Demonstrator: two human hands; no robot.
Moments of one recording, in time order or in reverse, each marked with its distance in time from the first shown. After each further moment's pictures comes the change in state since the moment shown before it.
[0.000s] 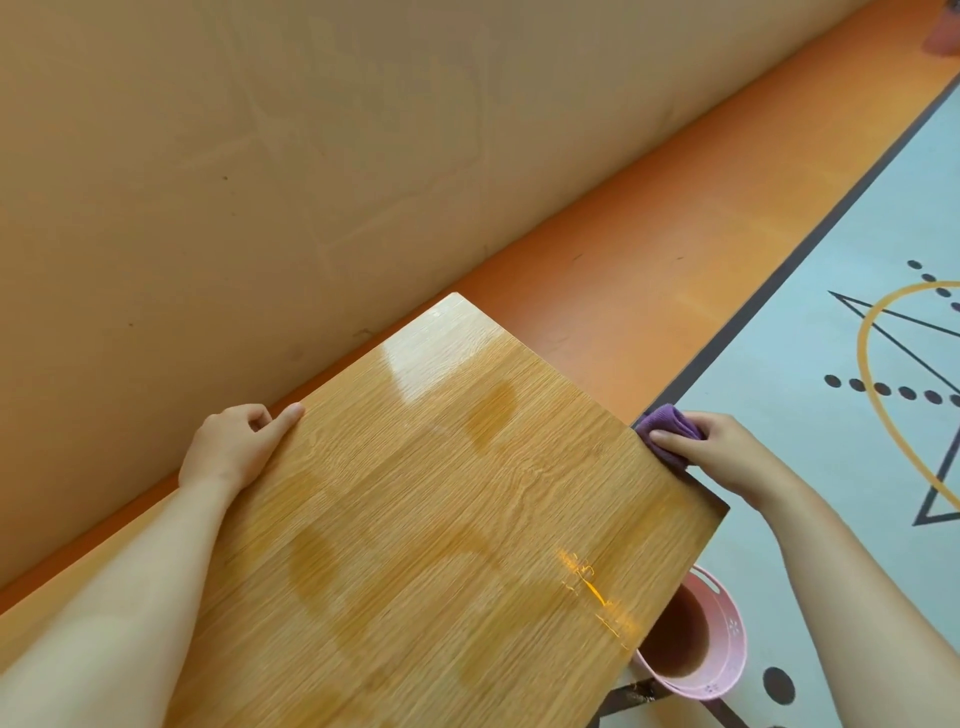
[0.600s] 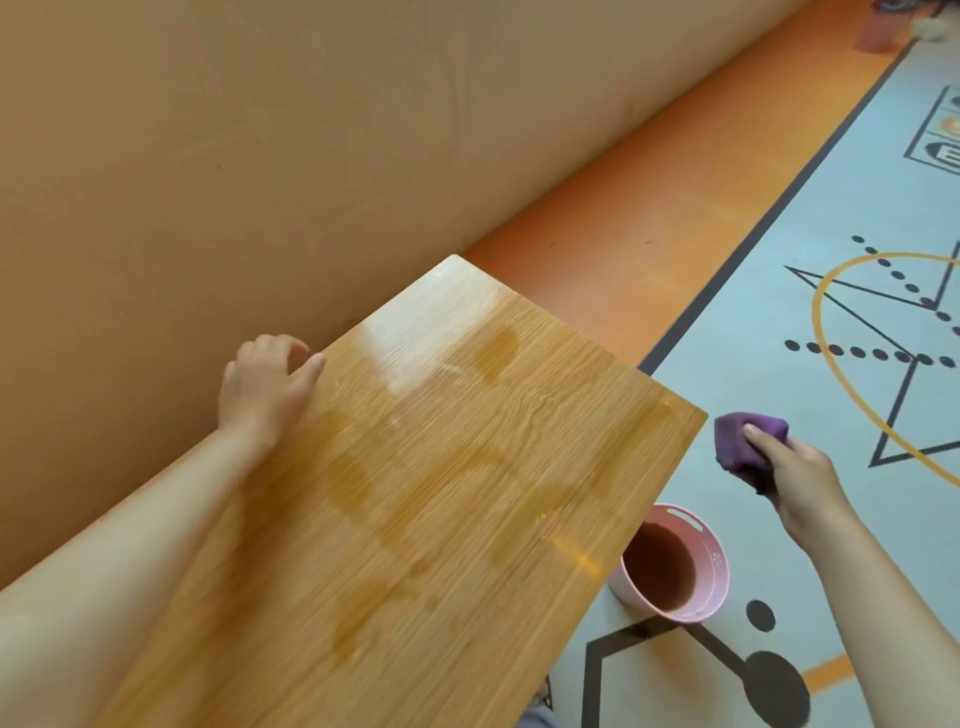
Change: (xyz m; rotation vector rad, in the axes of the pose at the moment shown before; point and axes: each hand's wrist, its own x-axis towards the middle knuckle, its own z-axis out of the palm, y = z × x) left_hand -0.041 0.021 -0.021 0.050 0.179 0.325; right_hand -0.108 0.070 0.019 0.474 0.562 0.183
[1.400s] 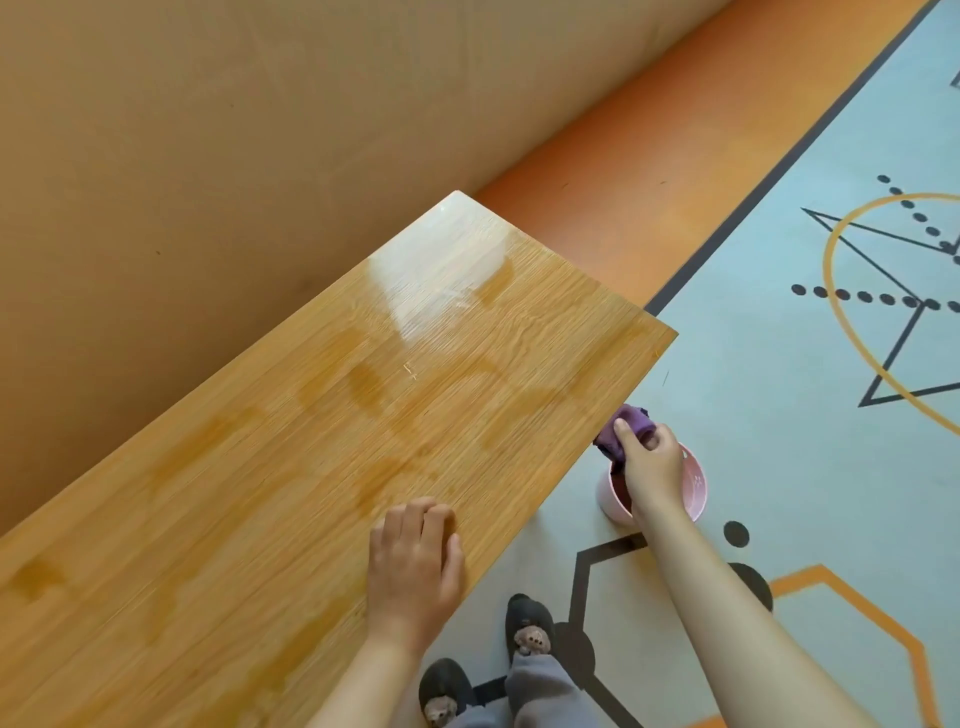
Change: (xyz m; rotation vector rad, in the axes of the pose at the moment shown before) left_hand -0.301 0.090 0.027 -0.002 -0.070 0.196; right_hand -0.126 0.049 0.069 0.010 0.019 0.049
